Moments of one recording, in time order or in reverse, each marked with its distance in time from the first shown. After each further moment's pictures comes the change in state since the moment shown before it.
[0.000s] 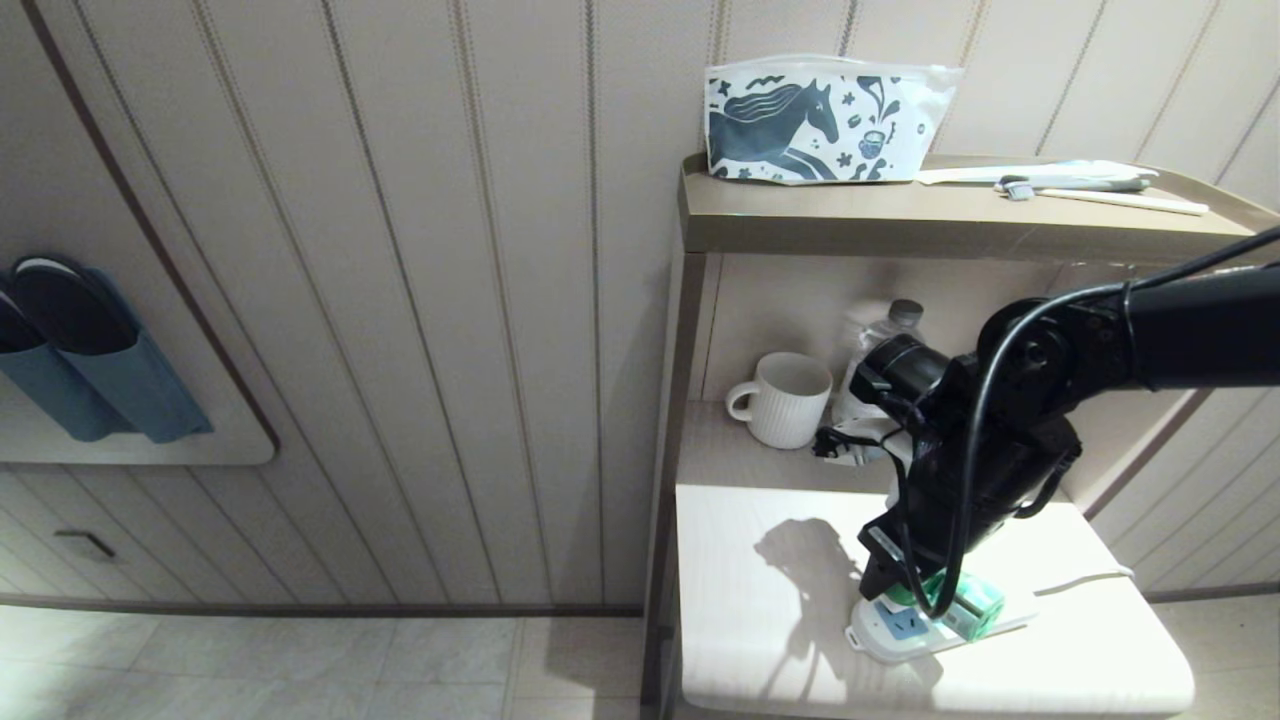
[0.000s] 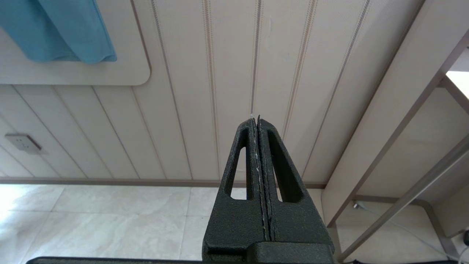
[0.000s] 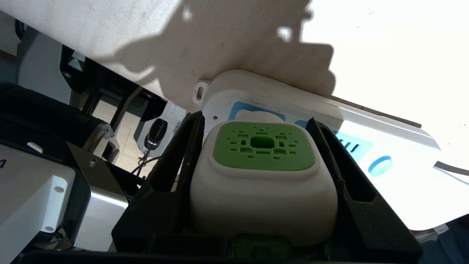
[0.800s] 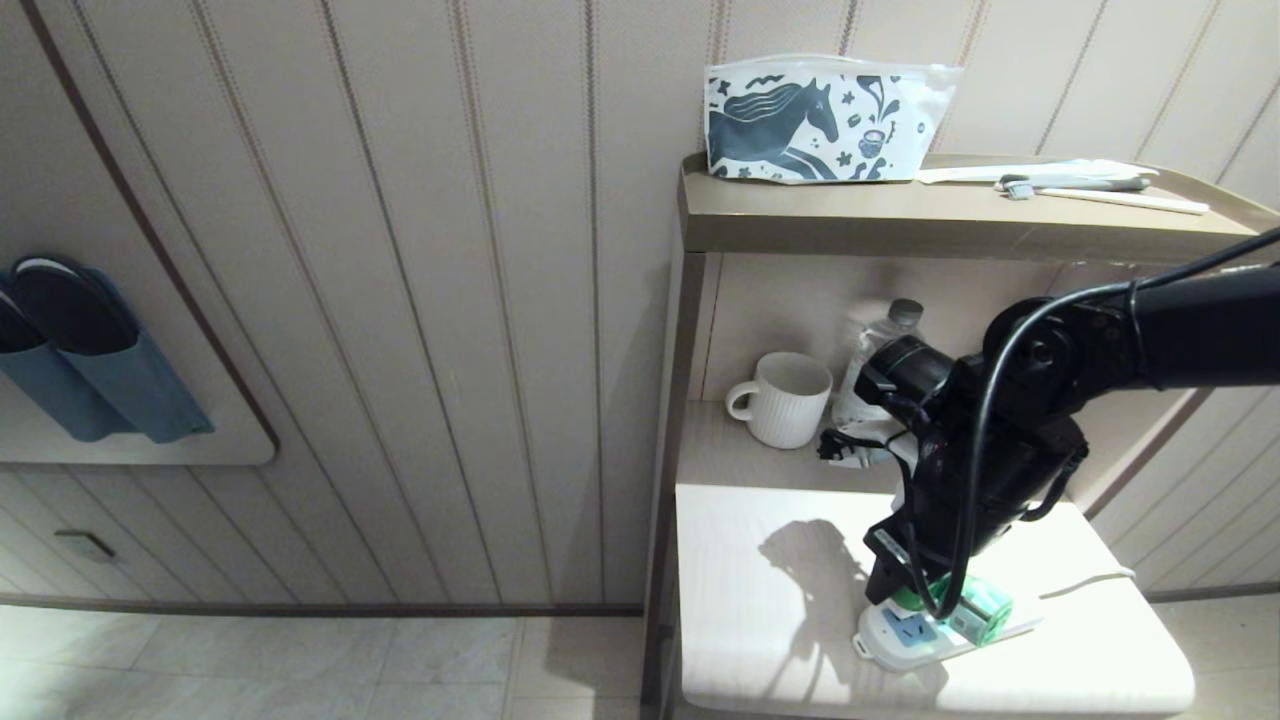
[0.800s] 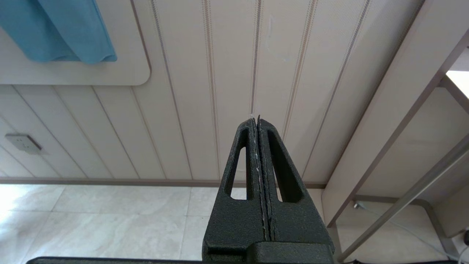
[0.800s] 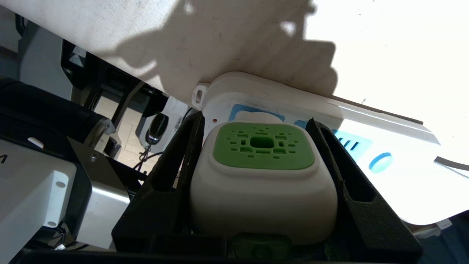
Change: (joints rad) left arm 0.000 0.000 0.000 0.000 0.000 0.001; right arm -0.004 -0.011 -0.027 0.001 -0.004 0.000
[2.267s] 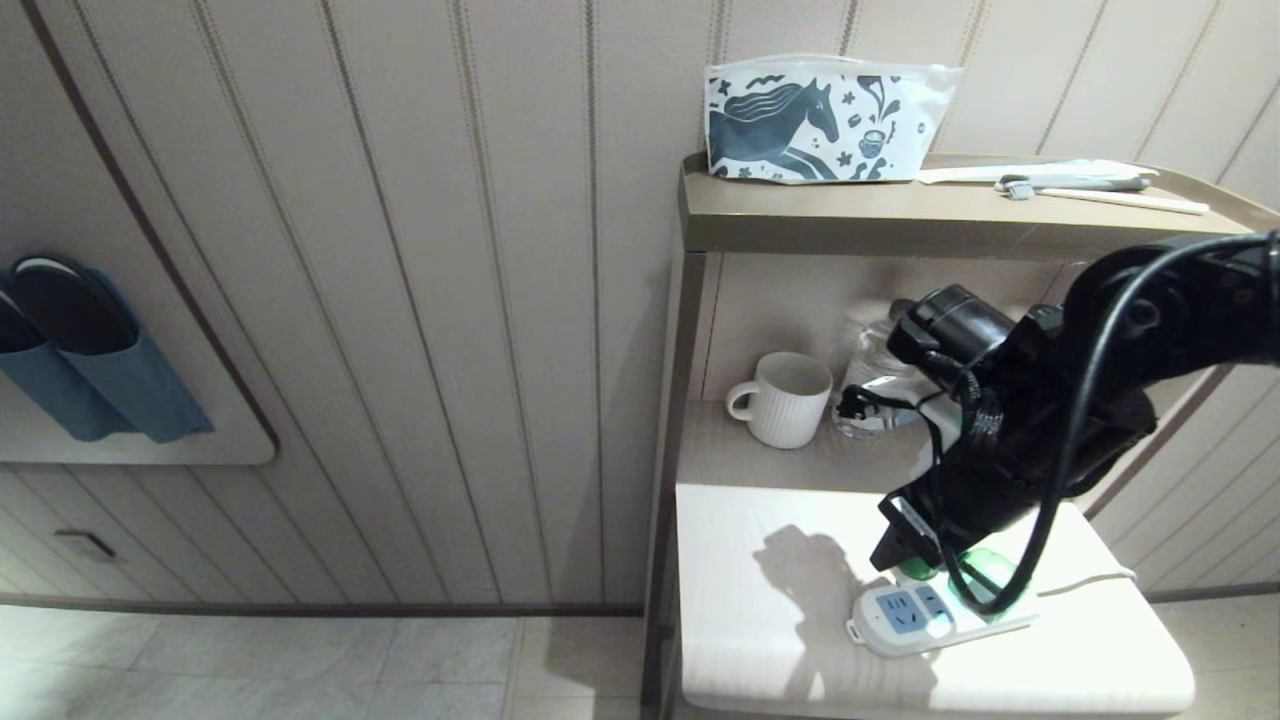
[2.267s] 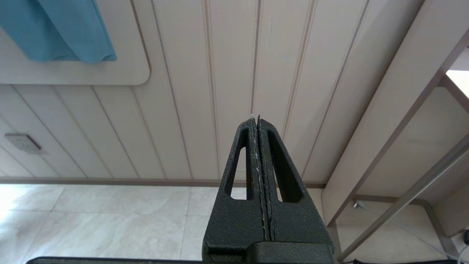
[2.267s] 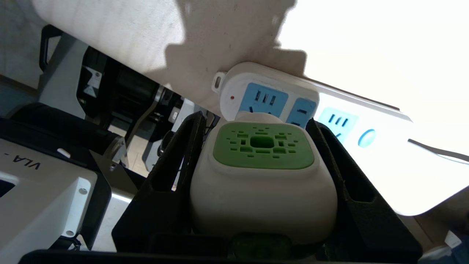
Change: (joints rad) left arm 0.000 0.000 0.001 0.000 0.000 -0.001; right arm 0.025 -0.126 -0.026 0.008 -0.005 0.055
